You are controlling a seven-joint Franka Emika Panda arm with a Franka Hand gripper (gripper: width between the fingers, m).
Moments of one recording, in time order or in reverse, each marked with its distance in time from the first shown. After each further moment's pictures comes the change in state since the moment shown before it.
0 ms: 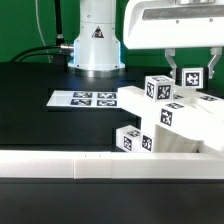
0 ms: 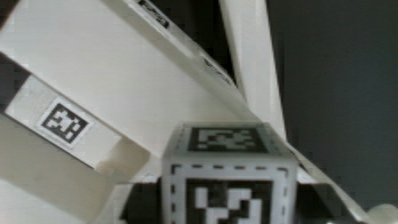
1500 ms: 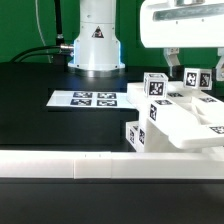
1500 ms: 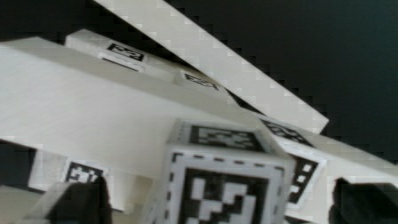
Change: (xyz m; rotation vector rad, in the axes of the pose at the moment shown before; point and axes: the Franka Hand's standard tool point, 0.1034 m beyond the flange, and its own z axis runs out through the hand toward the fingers) arm 0.001 -0.010 -0.001 0.014 -0.009 0.563
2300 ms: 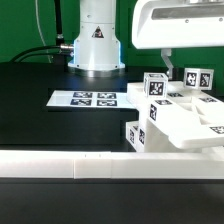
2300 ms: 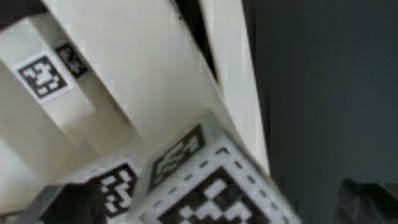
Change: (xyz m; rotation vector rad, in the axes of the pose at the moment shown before) arm -0.005 -0.003 0.001 -0.018 0.012 -0.689
